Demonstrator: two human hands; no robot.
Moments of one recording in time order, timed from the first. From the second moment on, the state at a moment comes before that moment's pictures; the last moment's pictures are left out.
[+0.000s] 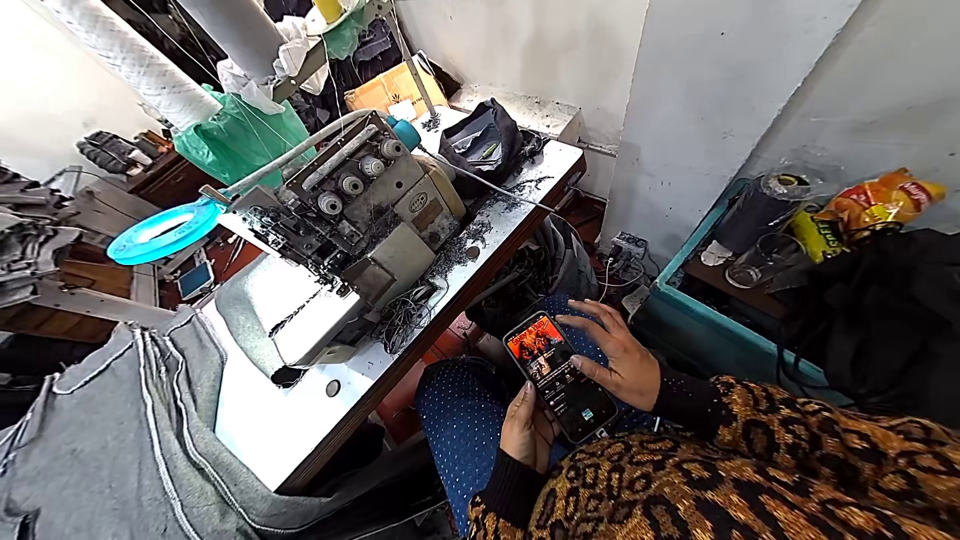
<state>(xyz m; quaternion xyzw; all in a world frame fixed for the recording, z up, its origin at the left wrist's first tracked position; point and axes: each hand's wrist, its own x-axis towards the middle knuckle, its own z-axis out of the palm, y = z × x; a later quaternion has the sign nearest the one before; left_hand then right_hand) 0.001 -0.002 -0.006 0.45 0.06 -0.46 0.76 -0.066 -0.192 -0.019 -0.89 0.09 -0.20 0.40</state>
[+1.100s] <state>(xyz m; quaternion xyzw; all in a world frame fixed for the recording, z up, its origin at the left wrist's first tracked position) 0.001 -0.002 -0.008 0.45 0.07 -0.45 0.77 -0.070 -0.187 -0.001 -0.74 0.17 -0.01 0.65</state>
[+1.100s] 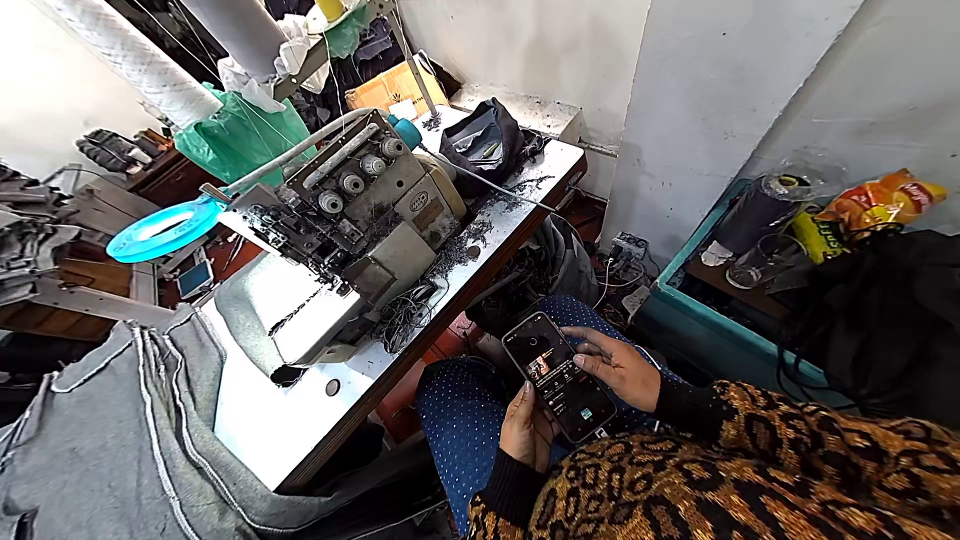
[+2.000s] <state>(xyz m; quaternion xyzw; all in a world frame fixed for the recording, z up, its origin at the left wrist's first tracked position) 0.001 -0.003 -0.006 0.45 0.08 -0.45 0.77 -0.071 -0.187 -0.006 -0.75 0.17 -0.01 0.64</state>
